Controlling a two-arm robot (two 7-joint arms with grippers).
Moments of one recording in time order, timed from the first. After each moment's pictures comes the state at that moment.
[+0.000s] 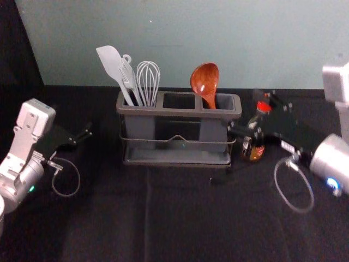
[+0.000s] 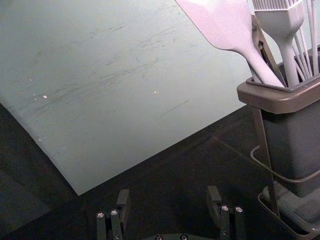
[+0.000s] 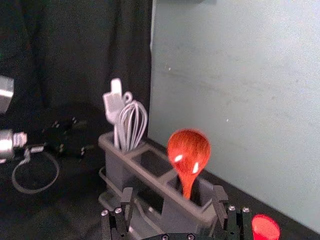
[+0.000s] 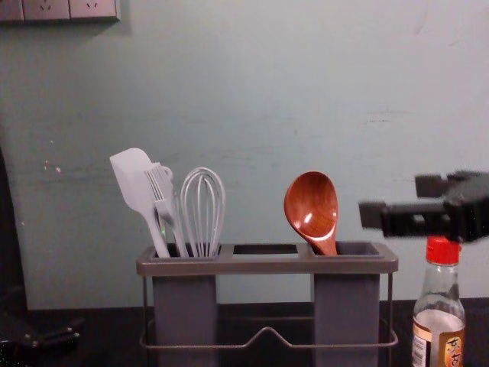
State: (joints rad) left arm -0.20 0.60 0.45 -1.41 -0.25 -0.12 0.03; right arm 0.04 0.51 -0.20 -1.95 0.31 0.29 0.39
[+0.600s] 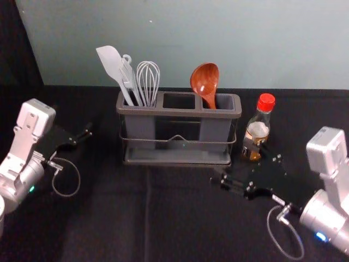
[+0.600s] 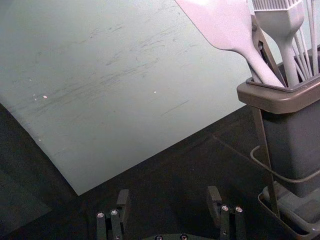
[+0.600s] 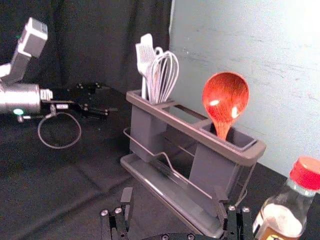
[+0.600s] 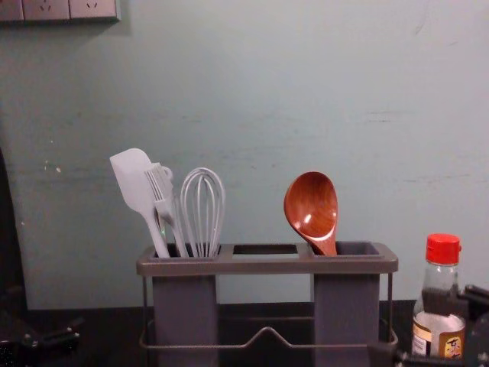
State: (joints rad) left arm -0.20 0.60 0.45 -1.41 -0.25 -0.12 0.03; right arm -0.11 0.54 -0.26 -1.85 0.24 0.02 0.39
